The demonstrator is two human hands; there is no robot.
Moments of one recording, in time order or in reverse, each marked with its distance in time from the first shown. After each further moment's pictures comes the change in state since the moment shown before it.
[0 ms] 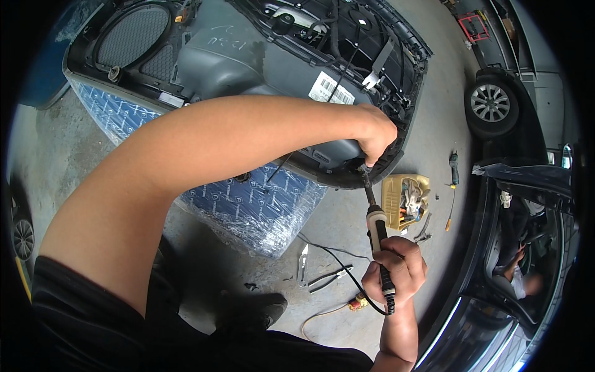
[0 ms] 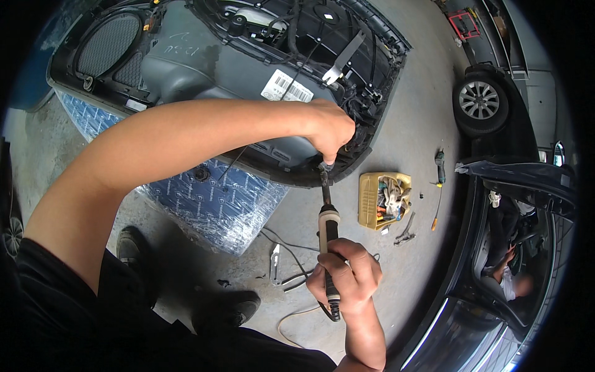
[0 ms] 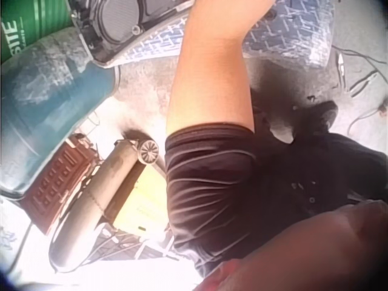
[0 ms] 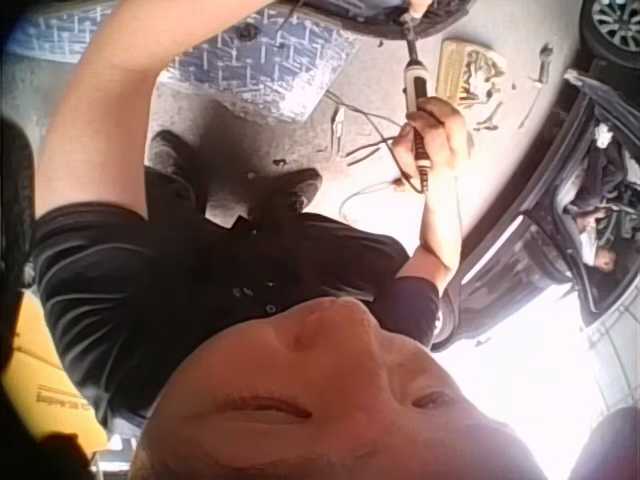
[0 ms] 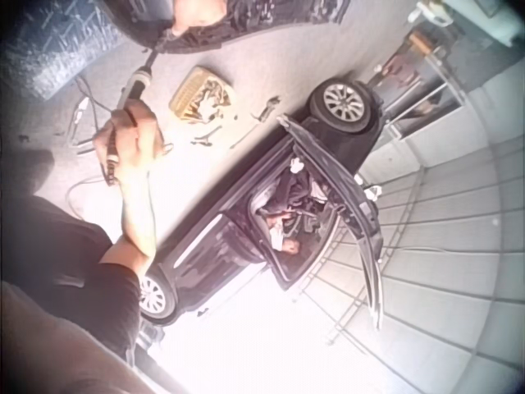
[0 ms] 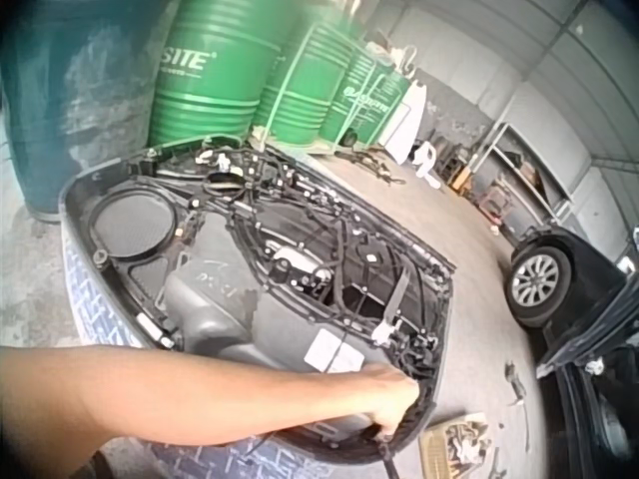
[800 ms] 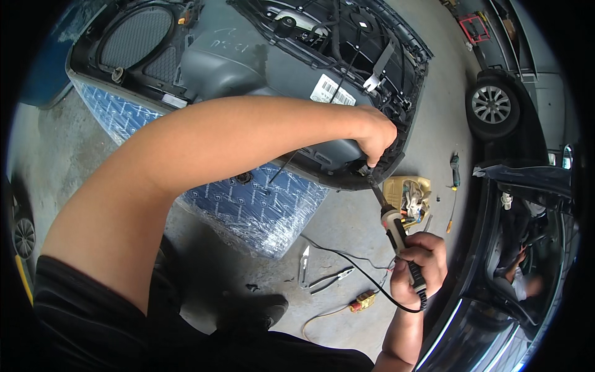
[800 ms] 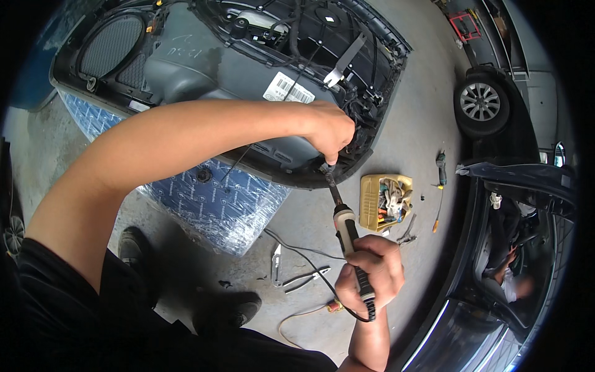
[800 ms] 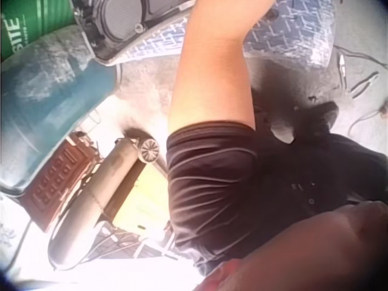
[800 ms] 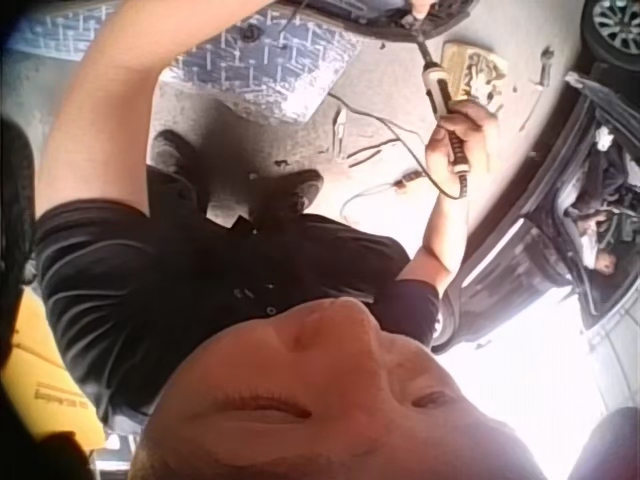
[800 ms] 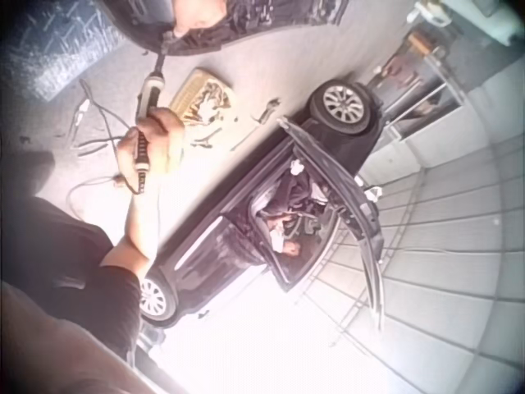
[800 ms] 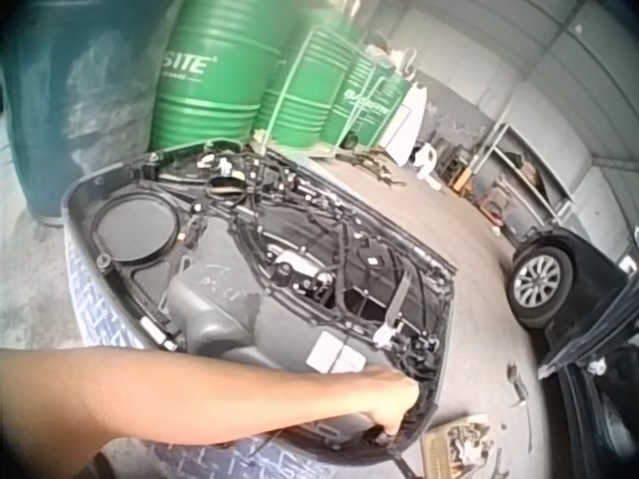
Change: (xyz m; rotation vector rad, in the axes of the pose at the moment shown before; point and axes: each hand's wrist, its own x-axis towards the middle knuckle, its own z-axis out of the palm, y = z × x) left_hand -0.003 -0.004 0.000 -0.091 0.009 0.005; right_hand 0.002 0.007 -0.025 0.077 0.052 0.192
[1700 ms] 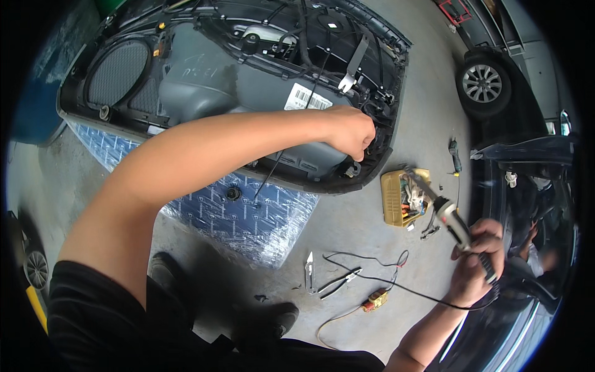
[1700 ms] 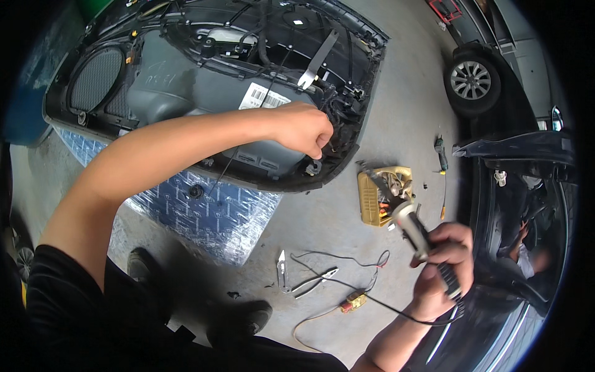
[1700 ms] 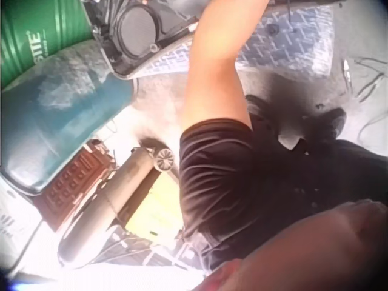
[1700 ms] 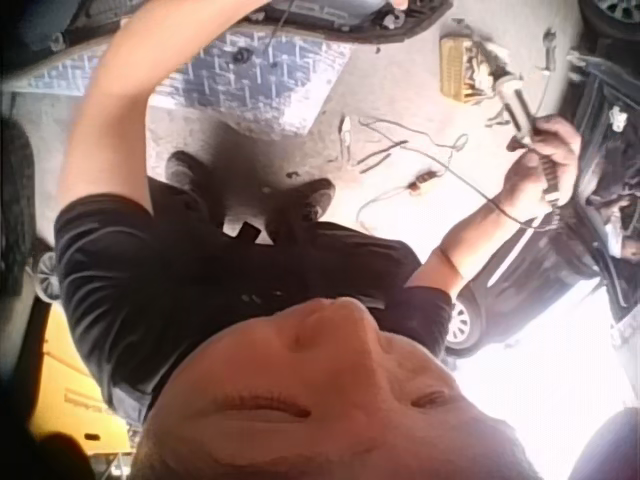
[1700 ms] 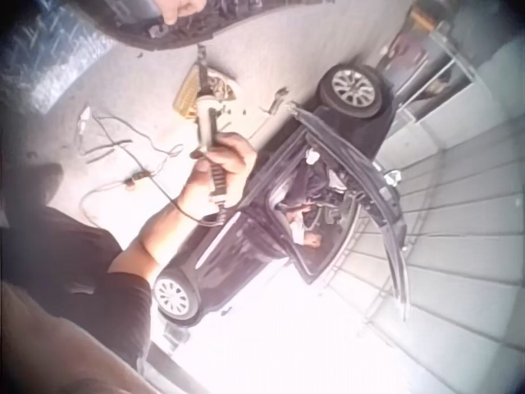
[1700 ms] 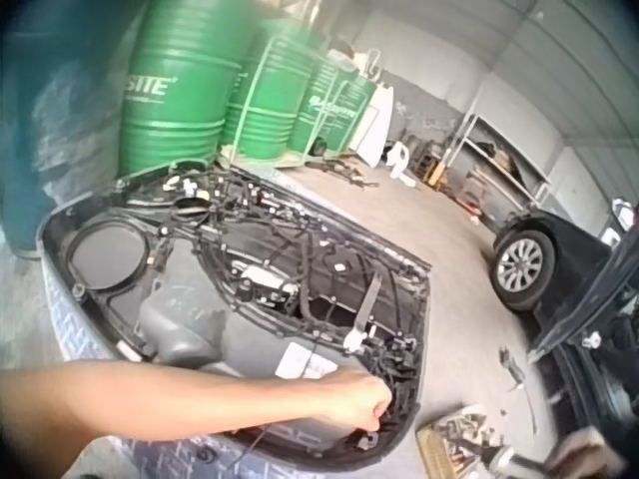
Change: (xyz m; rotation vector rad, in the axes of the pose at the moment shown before) left_hand -0.002 -0.012 0.004 -0.137 0.115 0.066; right_hand 0.010 0.024 -0.077 0.327 0.214 0.274
